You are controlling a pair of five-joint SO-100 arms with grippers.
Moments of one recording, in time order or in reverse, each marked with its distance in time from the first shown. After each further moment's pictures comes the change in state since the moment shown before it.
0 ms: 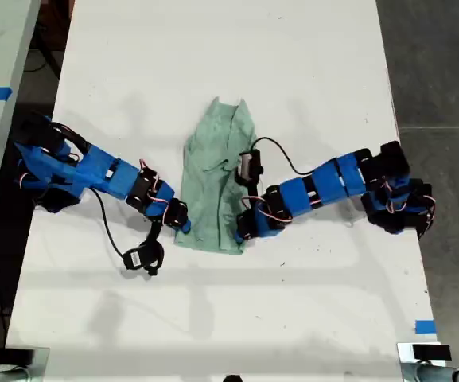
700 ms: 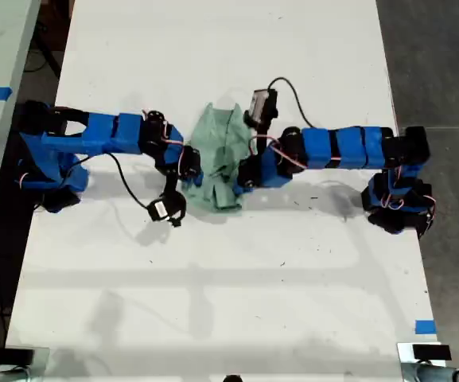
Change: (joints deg) arm 0 -19.1 2.8 -29.4 33.3 11.2; arm 1 13.7 16.2 -12.6 19.2 -6.6
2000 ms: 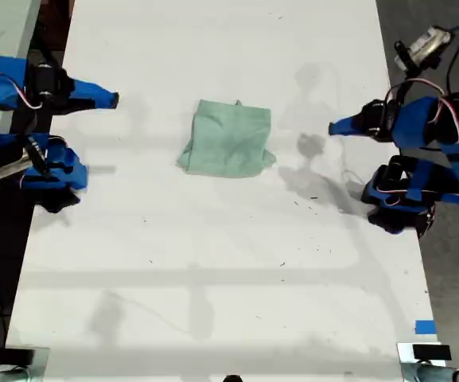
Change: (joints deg) arm 0 -7.6 73.7 26.6 -0.7 8.3; arm 1 22.1 74.9 45.5 13.2 -11.5
